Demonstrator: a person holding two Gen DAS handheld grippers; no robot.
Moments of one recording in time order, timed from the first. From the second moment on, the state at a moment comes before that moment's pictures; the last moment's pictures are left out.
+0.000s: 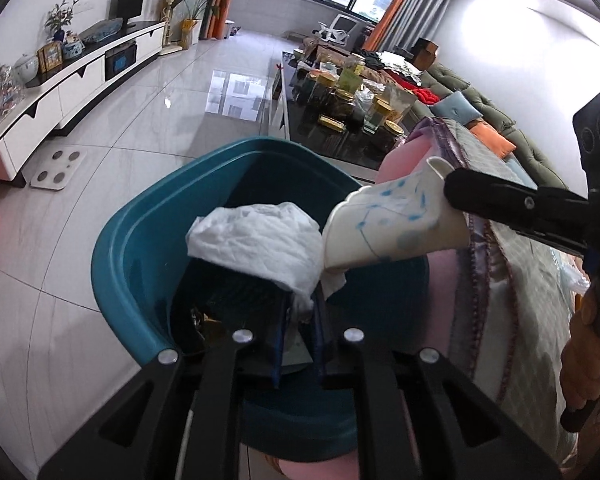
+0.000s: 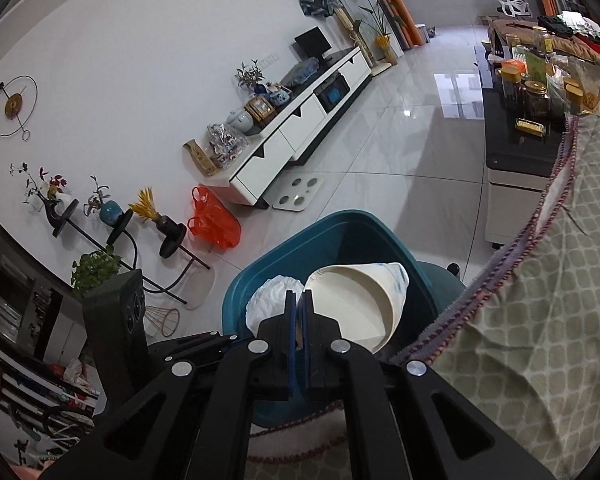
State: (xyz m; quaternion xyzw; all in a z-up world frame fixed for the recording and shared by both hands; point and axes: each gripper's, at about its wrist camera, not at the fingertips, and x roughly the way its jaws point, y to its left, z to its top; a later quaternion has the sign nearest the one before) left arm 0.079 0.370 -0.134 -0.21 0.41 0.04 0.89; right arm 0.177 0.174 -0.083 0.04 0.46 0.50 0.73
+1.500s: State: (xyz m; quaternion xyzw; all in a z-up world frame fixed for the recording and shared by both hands) left arm 0.081 0.079 -0.047 -0.04 0.31 -0.24 0.92; right arm 0.096 -0.178 -0.012 0.11 0.33 0.31 0.89
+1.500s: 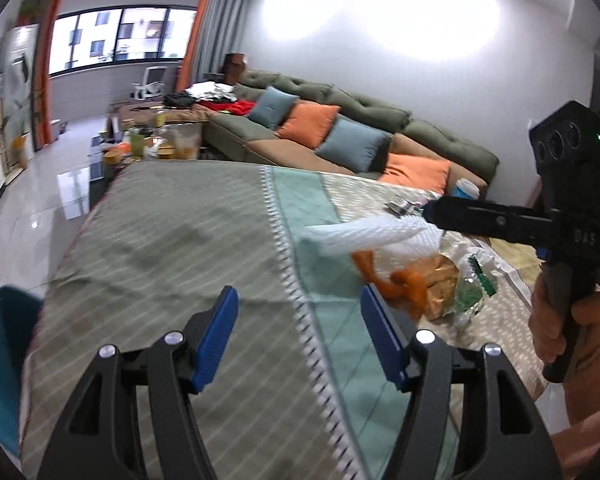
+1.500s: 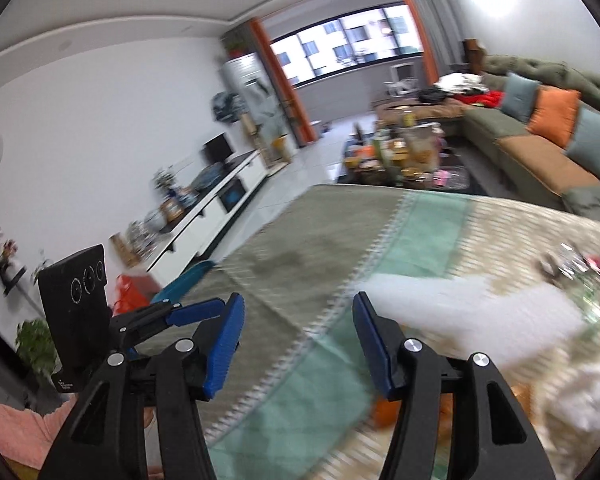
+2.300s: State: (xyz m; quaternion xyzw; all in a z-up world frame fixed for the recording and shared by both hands) left arm 0.136 -0.026 -0.051 0.09 0.34 -0.27 0.90; right arm 0.119 -0.297 -0.067 0.23 0.38 0.19 0.88
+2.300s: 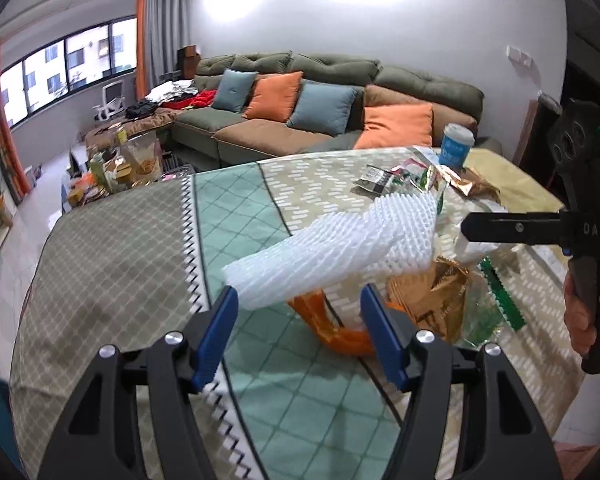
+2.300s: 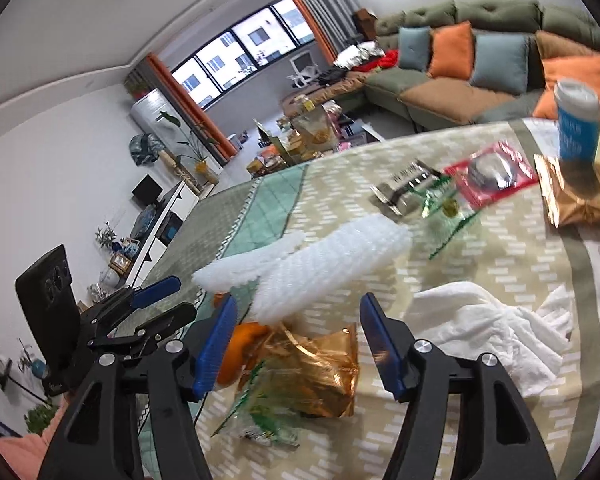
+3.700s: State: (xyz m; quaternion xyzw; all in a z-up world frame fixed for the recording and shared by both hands) left arm 0.169 -0.051 -0.064 0.11 0.38 -0.30 0.87; right arm 0.142 -0.270 -0.065 0.25 0.36 0.26 0.86
